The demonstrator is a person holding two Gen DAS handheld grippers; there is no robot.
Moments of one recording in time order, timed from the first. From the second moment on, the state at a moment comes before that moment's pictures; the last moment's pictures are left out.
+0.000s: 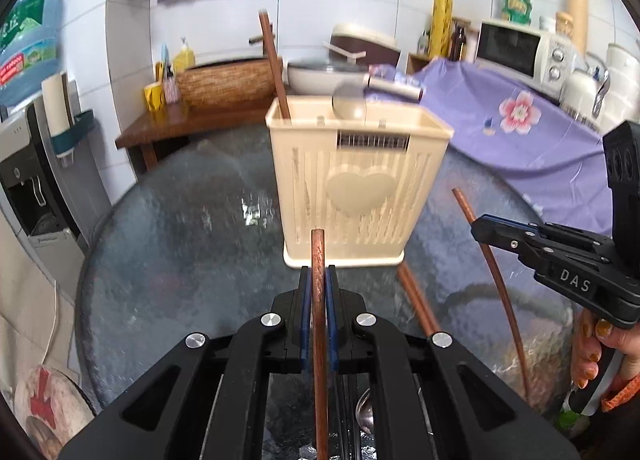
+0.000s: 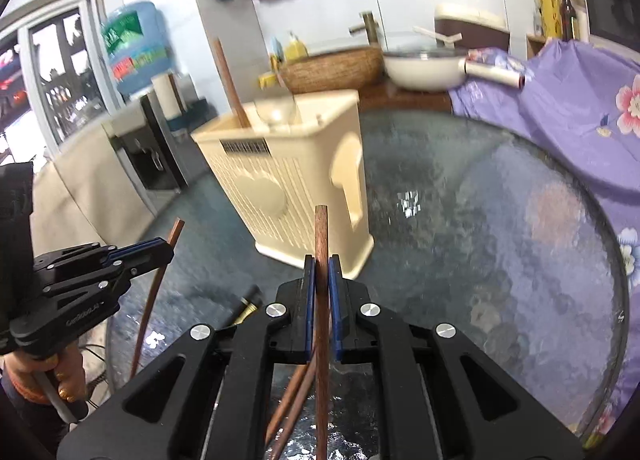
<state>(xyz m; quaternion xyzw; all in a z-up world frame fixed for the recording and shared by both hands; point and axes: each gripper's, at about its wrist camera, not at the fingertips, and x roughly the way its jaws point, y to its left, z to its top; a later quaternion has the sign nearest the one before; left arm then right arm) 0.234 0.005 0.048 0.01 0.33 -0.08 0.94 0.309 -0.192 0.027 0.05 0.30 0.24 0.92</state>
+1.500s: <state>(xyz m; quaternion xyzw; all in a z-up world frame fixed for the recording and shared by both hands) 0.200 0.032 0.172 -0.04 0.21 -0.12 0.97 0.246 -0.202 0.158 0.01 0.20 0.32 0.93</state>
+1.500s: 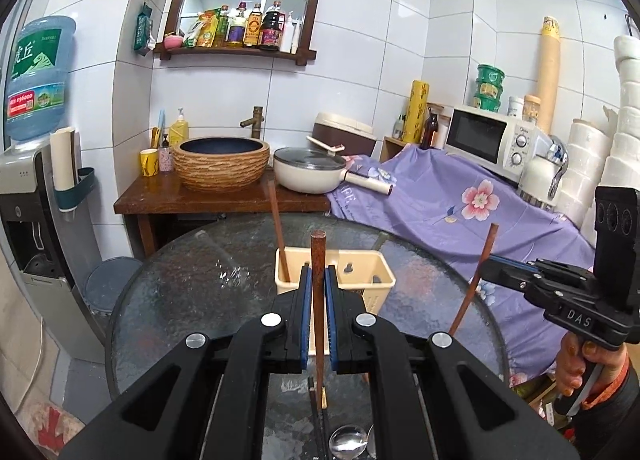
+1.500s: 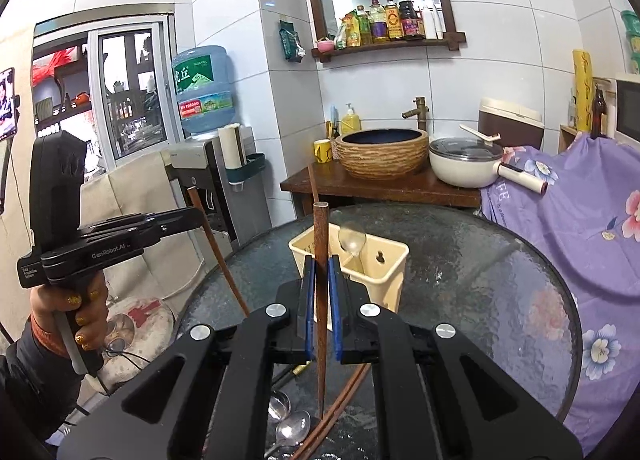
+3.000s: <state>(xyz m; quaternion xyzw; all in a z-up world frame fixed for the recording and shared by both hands) 0.338 0.029 0.144 -0.08 0.26 -0.05 0.96 0.381 -0.163 0.156 0.03 0.20 0.21 0.96</state>
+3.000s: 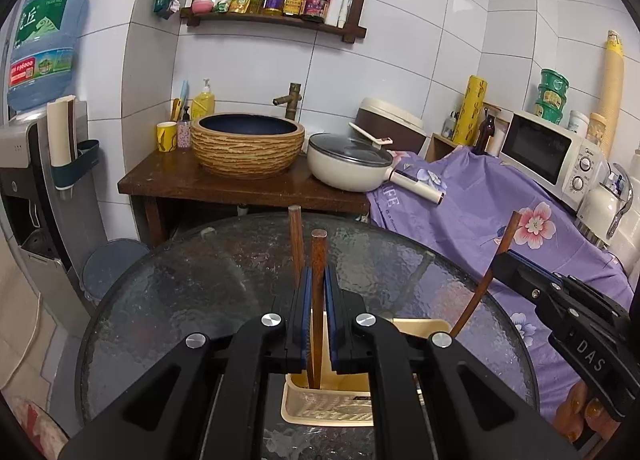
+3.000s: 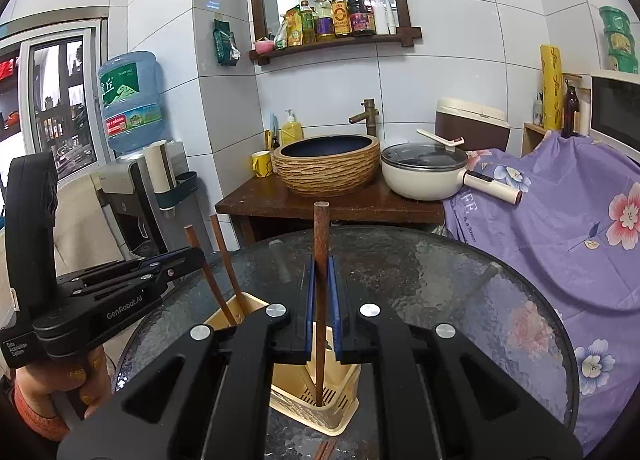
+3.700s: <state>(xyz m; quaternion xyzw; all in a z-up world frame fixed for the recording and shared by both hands) 0.288 0.026 0.109 -0.05 0.26 -0.05 0.96 0.340 -0.179 0.118 0.03 0.20 0.19 0.96</state>
